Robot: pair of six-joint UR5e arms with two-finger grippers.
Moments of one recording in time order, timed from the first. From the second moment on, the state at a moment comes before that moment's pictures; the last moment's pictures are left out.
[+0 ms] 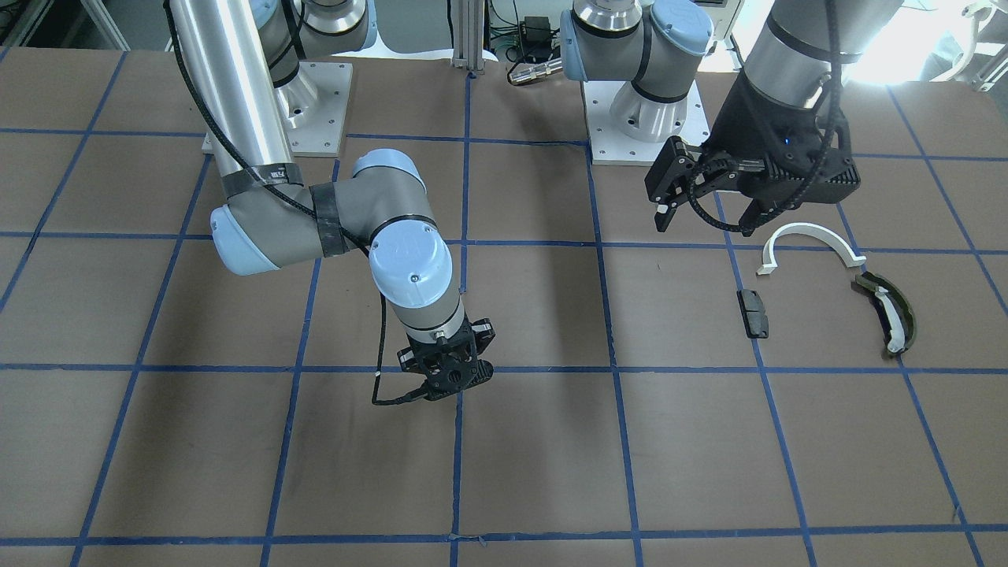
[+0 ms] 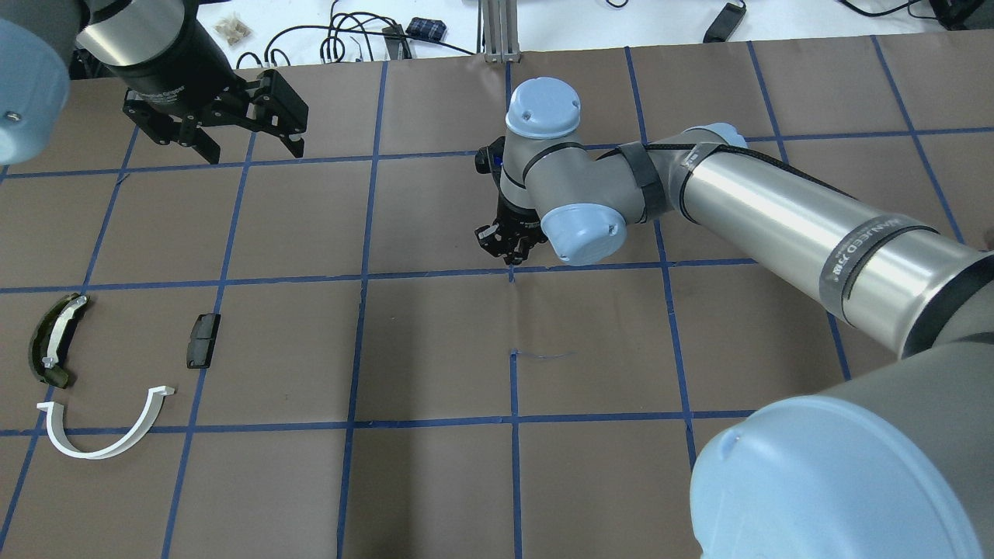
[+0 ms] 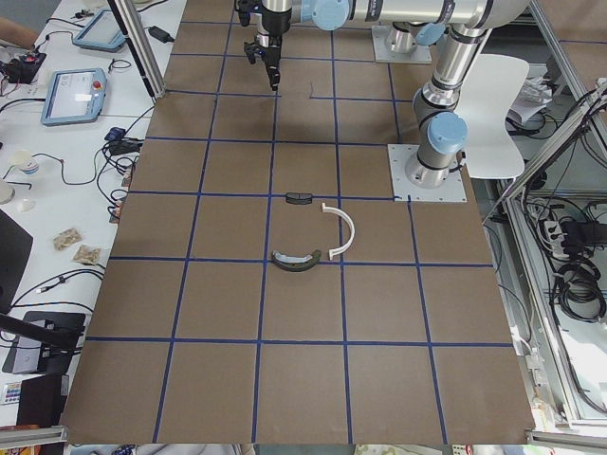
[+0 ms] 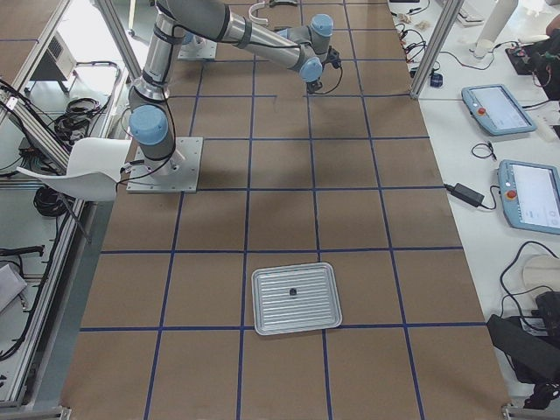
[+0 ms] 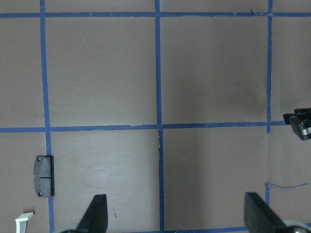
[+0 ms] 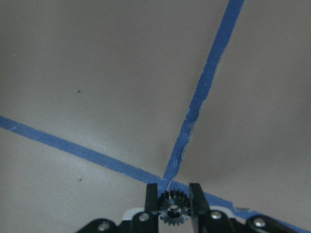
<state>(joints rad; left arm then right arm) -1.53 -1.59 -1.53 -1.49 1.52 0.05 1.89 -1.02 1.63 -2.19 -1.44 -0.01</state>
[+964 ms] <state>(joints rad) -1.53 -1.59 -1.53 -1.49 1.52 0.04 1.60 -1.18 1.60 -2.01 -1.47 -0.08</state>
